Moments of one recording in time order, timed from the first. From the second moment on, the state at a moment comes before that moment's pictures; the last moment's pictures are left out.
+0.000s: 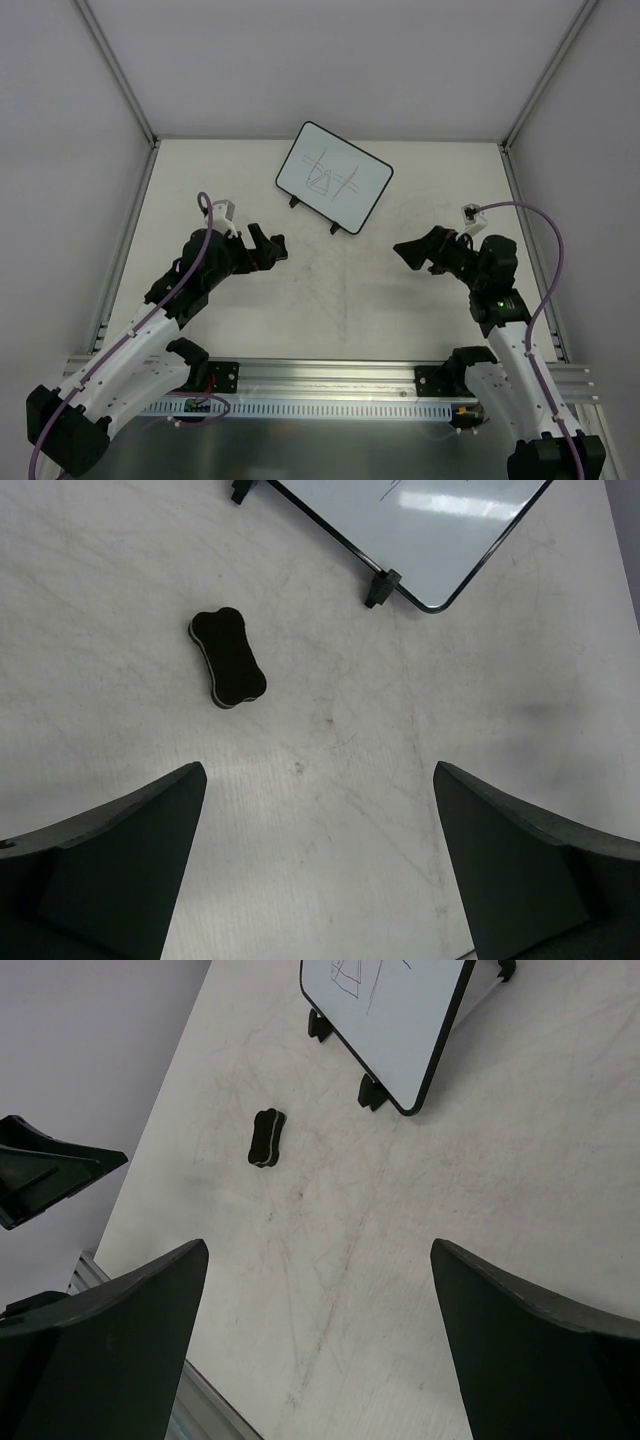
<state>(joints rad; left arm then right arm) -0.50 0.77 0.58 -0.25 -0.05 -0.56 0.11 0.67 0.48 -0.10 -0.56 0.54</state>
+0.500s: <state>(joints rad) -0.50 0.78 0.54 -0.24 -0.14 -0.58 0.10 1.04 0.50 0.42 -0.56 0.68</state>
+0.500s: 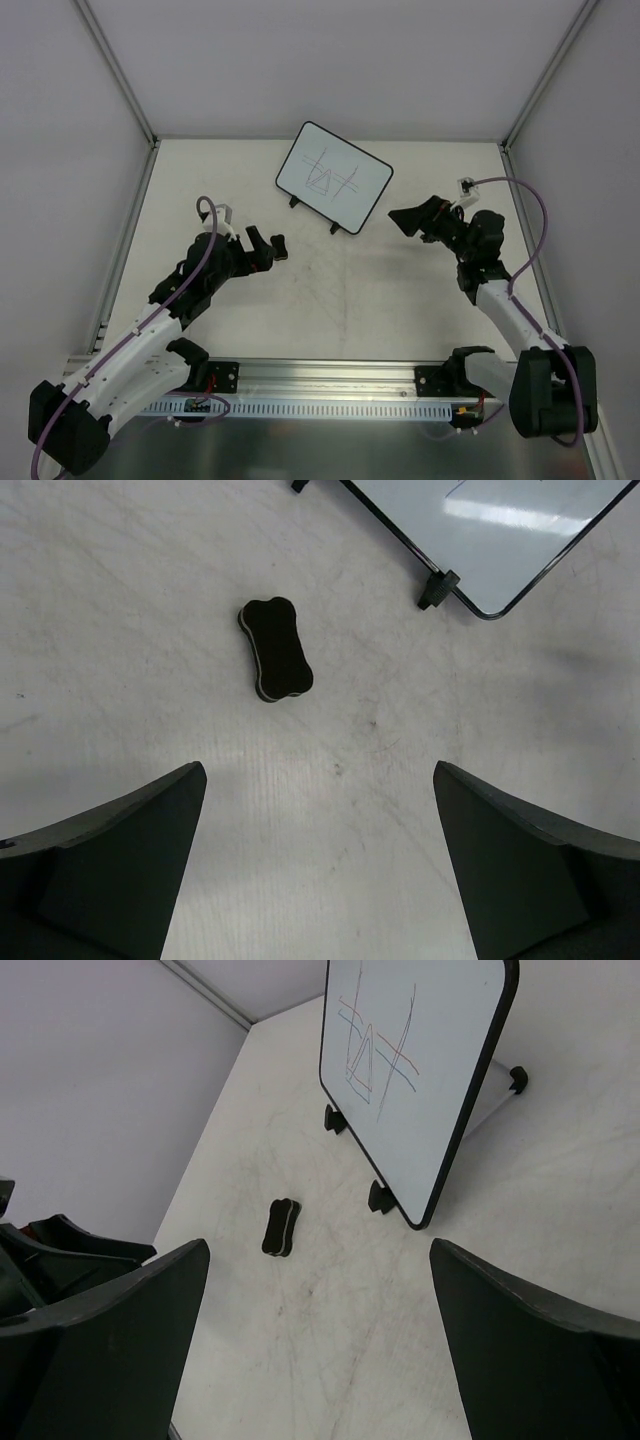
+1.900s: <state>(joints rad) -0.40 1.11 0.70 -0.20 -0.09 -0.56 0.05 2.03 1.00 1.17 -0.64 0.88</state>
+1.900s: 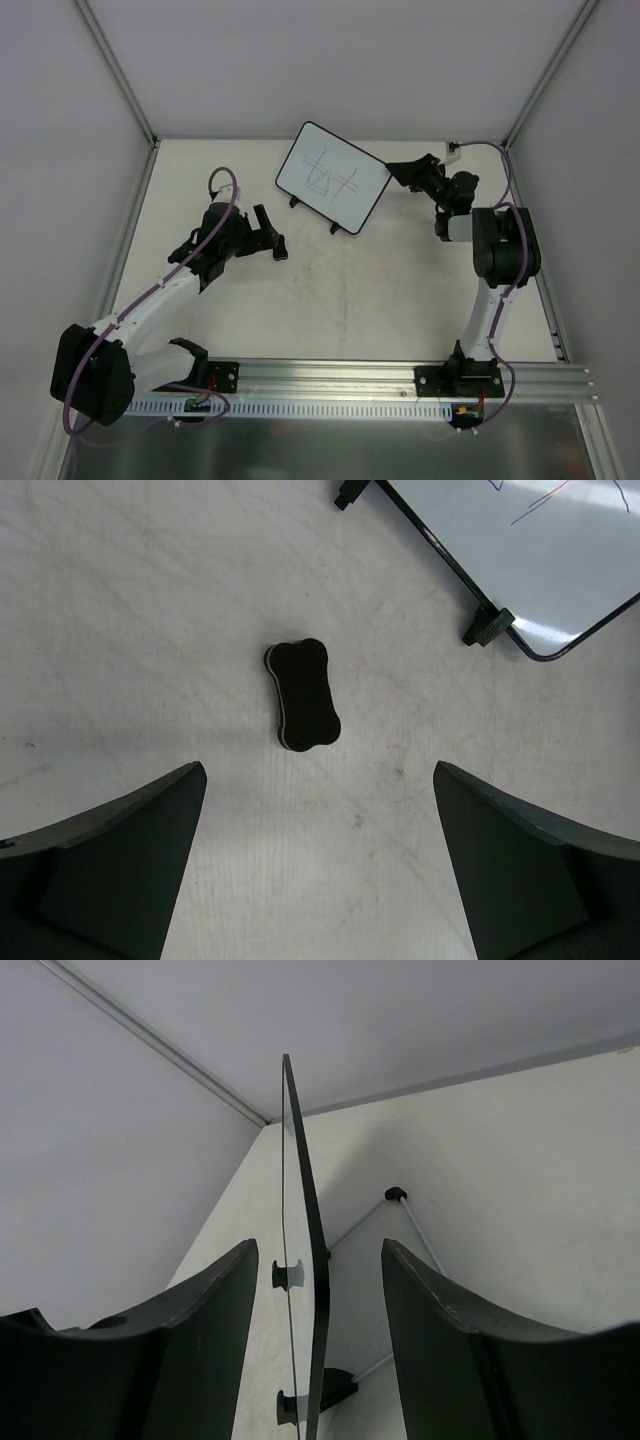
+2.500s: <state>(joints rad) -0.38 1.19 0.73 -0.20 -0.09 -0.56 0.08 2.04 0.97 1.17 -0.67 0.88</state>
